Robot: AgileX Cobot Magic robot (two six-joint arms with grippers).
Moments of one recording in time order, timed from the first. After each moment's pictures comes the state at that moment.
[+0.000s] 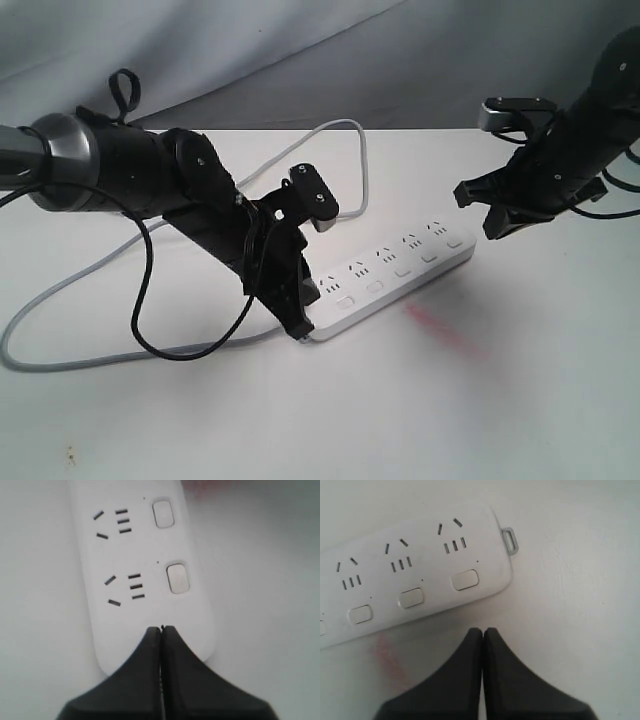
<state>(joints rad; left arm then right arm) -0.56 2.02 -1.24 -0.62 0.58 1.10 0.25 1.94 -1.33 0.28 0.81 -0.29</state>
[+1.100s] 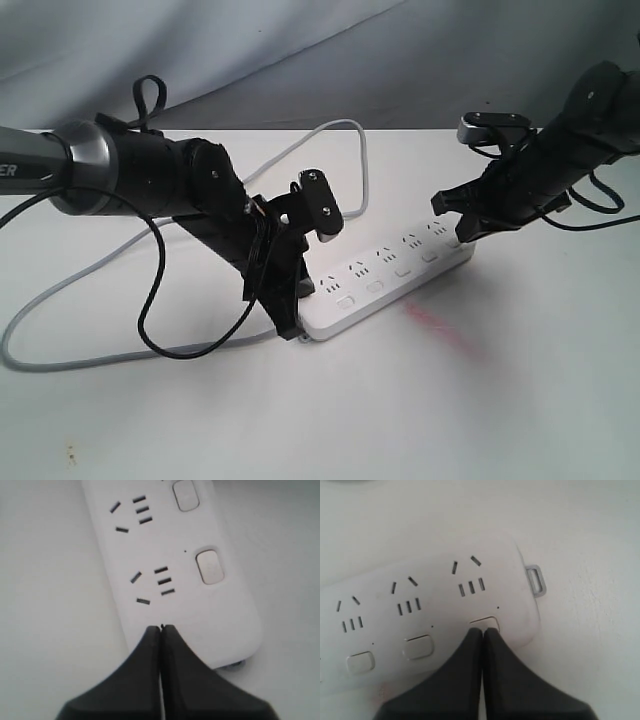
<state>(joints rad) -0.58 2.06 -1.26 -0.45 0.52 1.10 0.27 2.03 -1.33 0.43 0.67 -0.41</state>
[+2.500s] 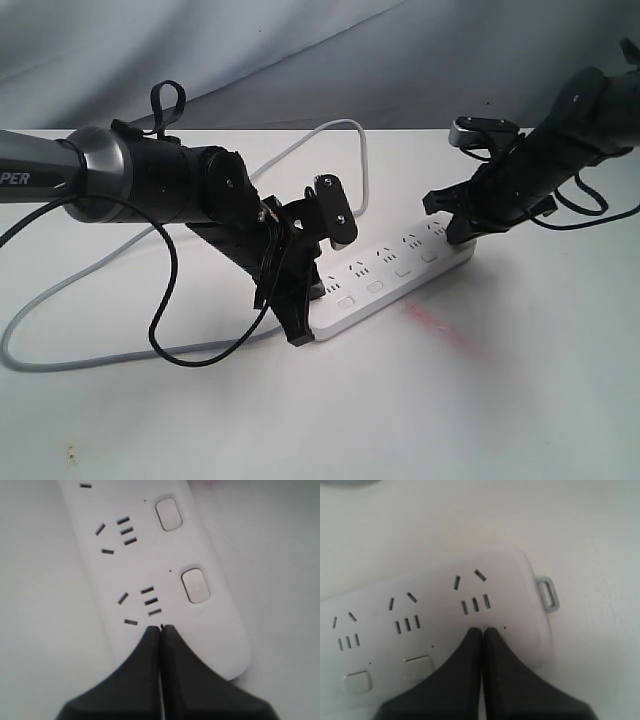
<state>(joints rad) -0.62 2.06 -1.26 -0.43 0.49 1.09 0.27 2.11 -1.40 0.45 0.72 -0.41</state>
